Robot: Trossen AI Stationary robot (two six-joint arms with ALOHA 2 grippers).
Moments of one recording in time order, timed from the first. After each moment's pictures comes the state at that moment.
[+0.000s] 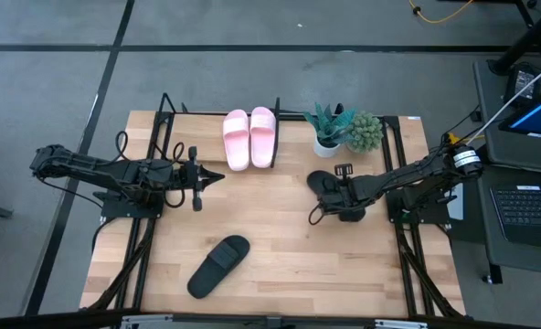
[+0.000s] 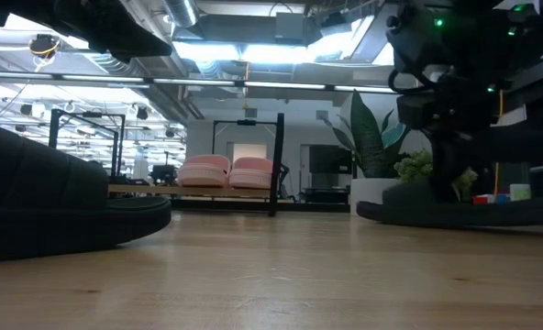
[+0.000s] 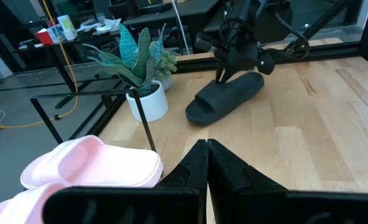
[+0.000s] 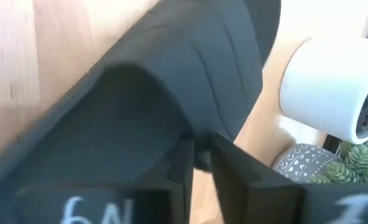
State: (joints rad) left arm -0.12 0.65 0.44 -0.04 -0.36 0.08; right arm 0.17 1.51 0.85 -0.92 0.51 0.05
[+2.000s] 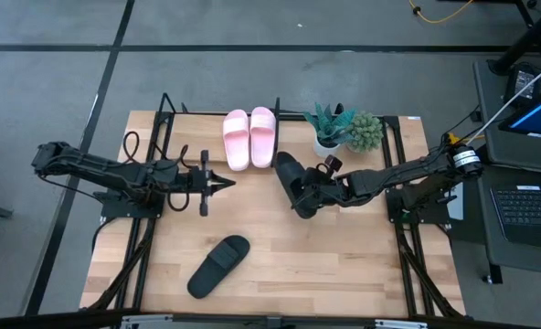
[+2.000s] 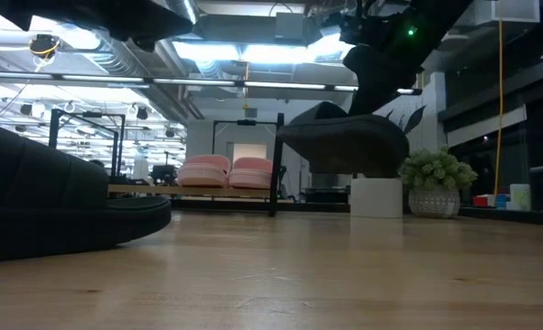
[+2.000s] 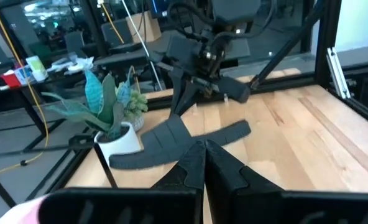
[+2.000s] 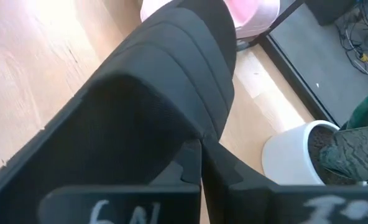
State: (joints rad) left arm -0.12 0.81 0.44 0.25 -0.24 0.17; right arm 0.17 1.51 1.03 -0.57 0.70 0.44
